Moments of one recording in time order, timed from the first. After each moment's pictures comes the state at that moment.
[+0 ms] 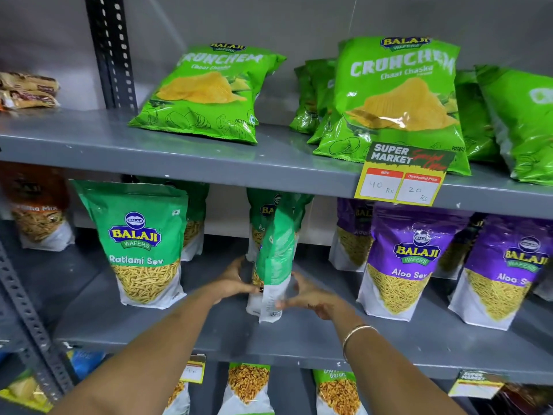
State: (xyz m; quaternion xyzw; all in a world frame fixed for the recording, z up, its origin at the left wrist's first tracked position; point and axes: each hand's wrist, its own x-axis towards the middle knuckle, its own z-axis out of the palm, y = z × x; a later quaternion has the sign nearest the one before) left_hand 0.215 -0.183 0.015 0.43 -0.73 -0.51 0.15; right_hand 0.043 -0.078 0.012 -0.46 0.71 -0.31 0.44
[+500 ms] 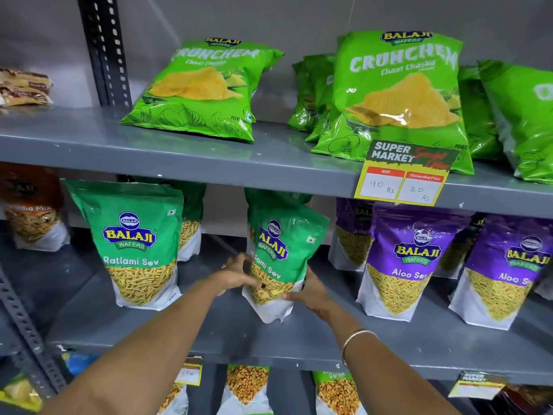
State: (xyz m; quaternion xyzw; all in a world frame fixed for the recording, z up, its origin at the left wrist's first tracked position) left_hand 0.201 -0.196 0.024 0.45 -0.75 -0.47 0.08; right_hand 0.036 -0.079 0.003 -0.44 0.70 -0.45 0.34
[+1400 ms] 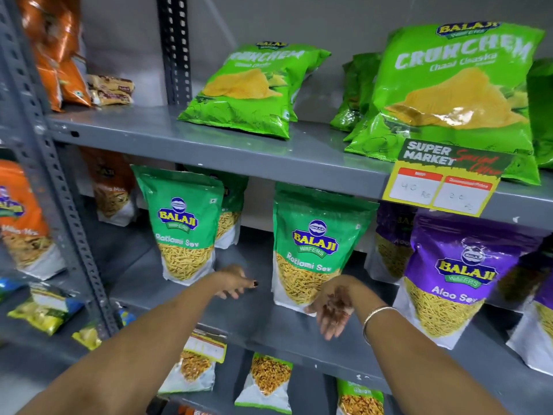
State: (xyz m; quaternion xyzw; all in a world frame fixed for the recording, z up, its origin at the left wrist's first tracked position) left_hand 0.258 -0.179 0.022 0.57 -0.70 -0.44 0.01; right_hand 0.022 -0.096 0.037 -0.39 0.69 -0.04 0.61
